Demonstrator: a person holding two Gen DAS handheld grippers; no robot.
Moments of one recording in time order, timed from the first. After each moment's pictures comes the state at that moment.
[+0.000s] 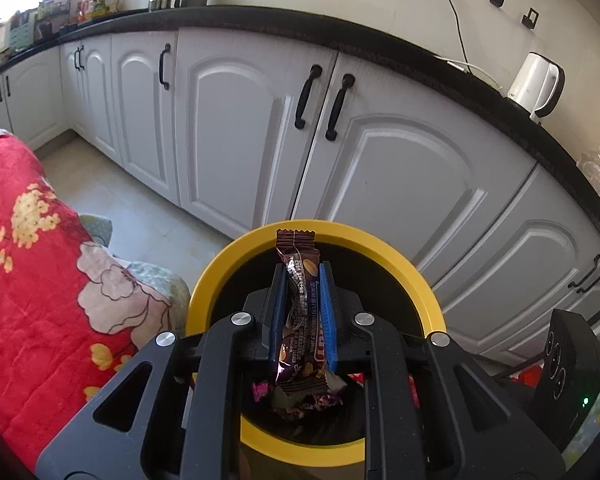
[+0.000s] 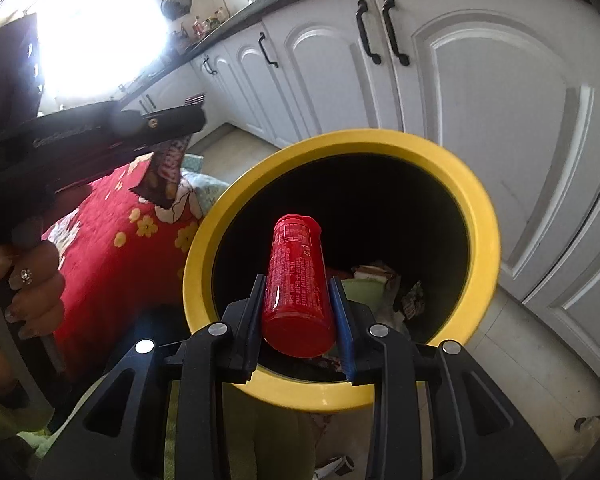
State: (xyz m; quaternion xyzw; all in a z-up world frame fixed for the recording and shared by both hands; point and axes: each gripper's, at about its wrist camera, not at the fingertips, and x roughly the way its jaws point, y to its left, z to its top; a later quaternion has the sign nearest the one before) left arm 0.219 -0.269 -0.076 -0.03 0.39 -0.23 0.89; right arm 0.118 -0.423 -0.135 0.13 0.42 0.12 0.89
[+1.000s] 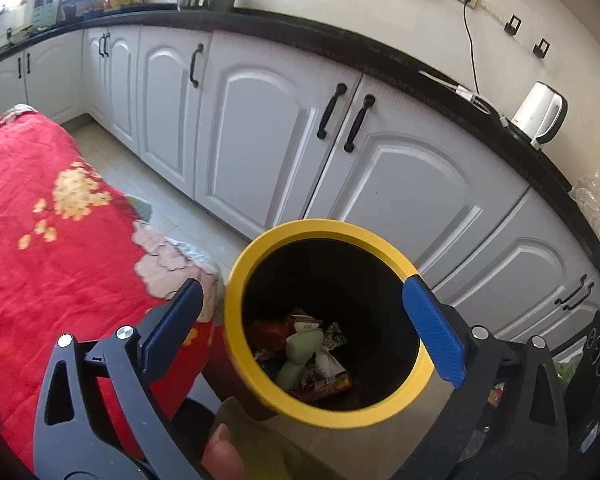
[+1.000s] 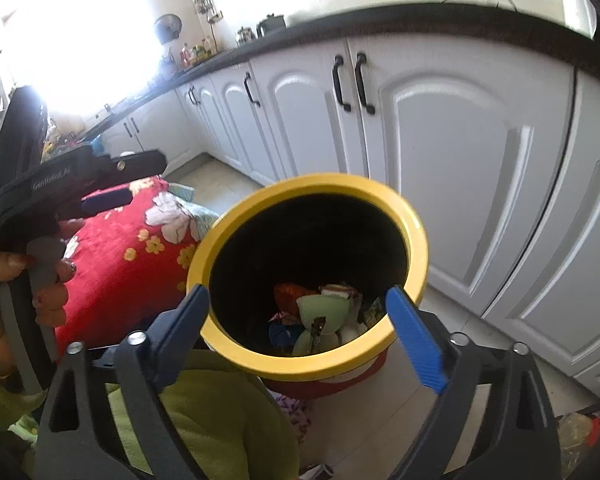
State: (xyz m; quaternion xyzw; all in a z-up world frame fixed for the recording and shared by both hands) left arm 0.185 -0.215 -0.049 -0.06 0.38 -0.21 0.90; right arm 0.065 -0.432 -0.084 0.10 0.36 0.06 0.92
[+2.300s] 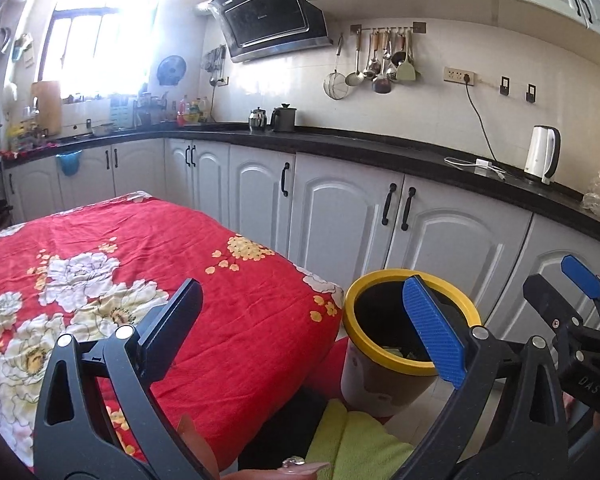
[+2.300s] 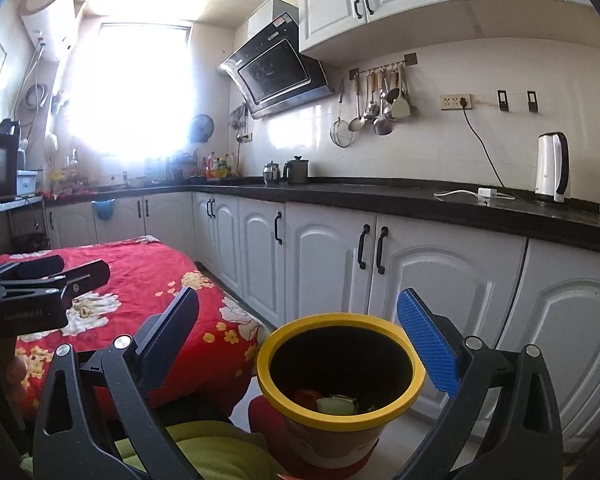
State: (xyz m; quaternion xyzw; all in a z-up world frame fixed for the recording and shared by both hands) left arm 0.006 -0.097 -0.006 -0.02 0.18 -0.10 0.98; right arm -0.056 -0.321 -0.005 -0.01 0.10 0.01 1.00
